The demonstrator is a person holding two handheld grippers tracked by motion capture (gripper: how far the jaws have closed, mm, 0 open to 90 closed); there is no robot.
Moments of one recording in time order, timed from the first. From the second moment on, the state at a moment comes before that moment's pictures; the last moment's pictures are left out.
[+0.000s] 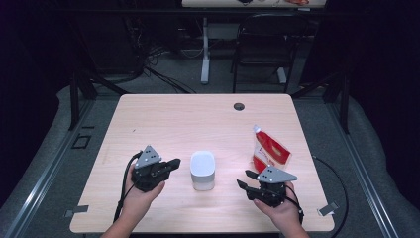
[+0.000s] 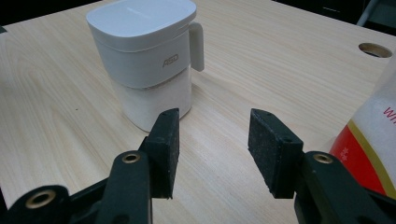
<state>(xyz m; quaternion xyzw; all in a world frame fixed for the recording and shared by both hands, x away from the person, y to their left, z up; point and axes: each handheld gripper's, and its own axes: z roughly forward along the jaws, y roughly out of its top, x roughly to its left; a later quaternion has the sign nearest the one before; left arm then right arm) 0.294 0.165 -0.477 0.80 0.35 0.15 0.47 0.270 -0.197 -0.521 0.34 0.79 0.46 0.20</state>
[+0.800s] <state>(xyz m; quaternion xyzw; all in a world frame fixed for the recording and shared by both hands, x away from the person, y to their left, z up) 0.292 0.193 -0.524 0.78 0.39 0.16 0.45 0.271 -0.193 -0.530 0.33 0.81 0.44 0.21</state>
